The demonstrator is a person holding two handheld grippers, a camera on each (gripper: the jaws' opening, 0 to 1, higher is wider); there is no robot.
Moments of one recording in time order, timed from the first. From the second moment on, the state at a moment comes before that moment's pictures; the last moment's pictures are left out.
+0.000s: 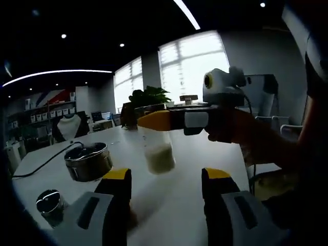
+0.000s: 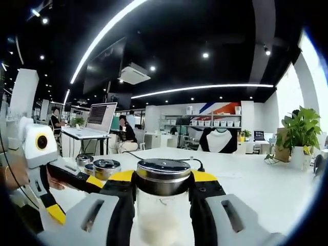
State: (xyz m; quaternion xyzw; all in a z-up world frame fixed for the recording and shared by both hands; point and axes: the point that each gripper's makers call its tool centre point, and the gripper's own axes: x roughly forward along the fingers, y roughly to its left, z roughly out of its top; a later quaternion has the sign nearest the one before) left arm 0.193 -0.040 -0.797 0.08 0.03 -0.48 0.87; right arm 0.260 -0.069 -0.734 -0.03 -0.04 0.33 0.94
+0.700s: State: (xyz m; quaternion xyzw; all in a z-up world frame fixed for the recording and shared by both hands) left arm 0.199 -0.057 -0.806 0.08 0.04 -0.48 0.87; right arm 0.248 -0.063 -0.748 -0.04 -0.03 0.32 0.95
